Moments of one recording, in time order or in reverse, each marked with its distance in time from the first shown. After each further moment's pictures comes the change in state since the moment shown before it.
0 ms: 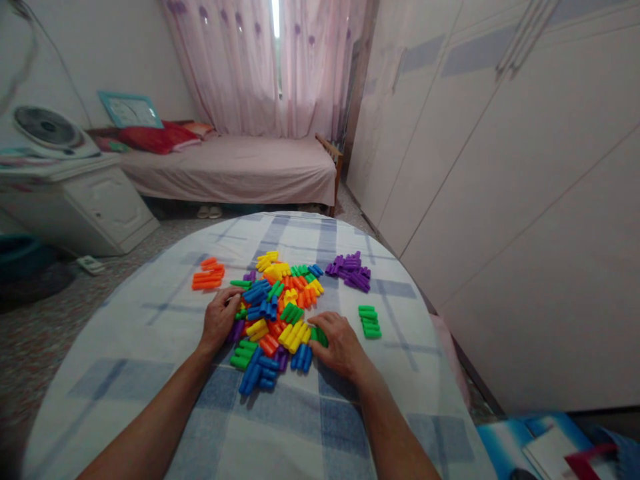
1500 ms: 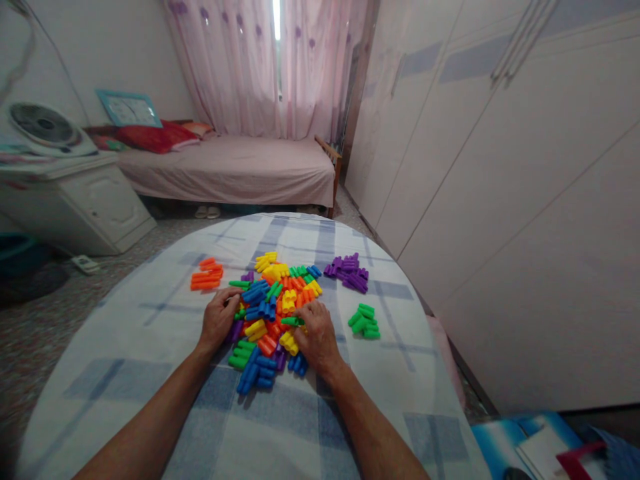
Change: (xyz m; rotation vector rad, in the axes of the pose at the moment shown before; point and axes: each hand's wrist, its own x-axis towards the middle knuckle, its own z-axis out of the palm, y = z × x) left_hand 0.001 0.001 0.001 0.003 -0.011 -0.003; right_hand 0.027 -0.024 0.032 0.007 0.290 0.030
